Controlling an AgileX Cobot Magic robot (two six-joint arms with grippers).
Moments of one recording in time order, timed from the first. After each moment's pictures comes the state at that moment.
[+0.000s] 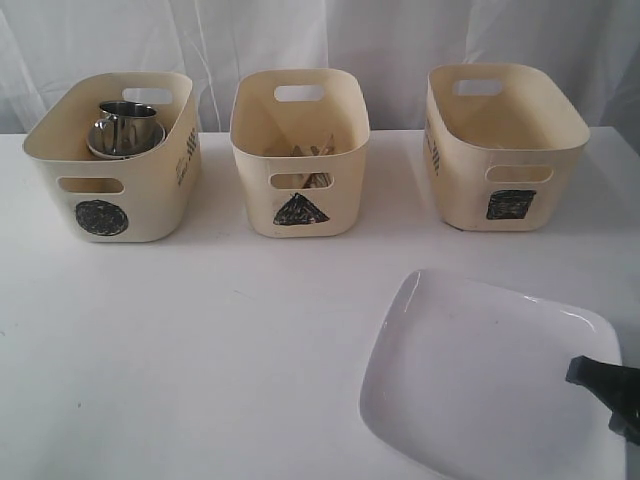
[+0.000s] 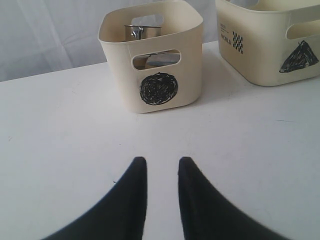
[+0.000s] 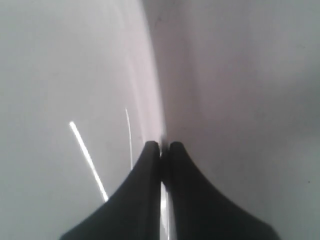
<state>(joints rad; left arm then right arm) -0.16 0.03 0.02 -0.05 0.21 0.16 -0.14 1.28 -0.28 0.04 0.19 0.44</state>
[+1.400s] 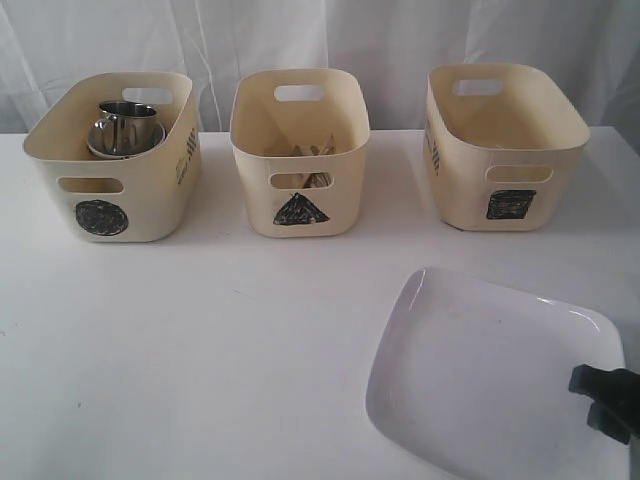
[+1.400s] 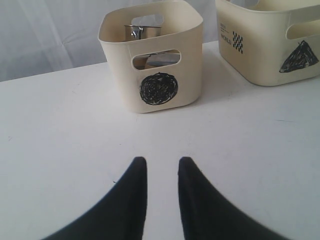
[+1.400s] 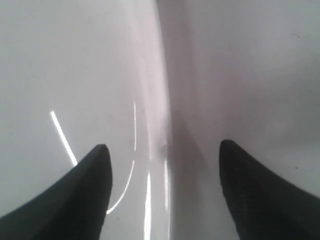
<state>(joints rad) -0.16 0.03 0.02 -0.05 0.21 0.16 -0.14 1.24 -0.29 0.04 0.26 0.40</state>
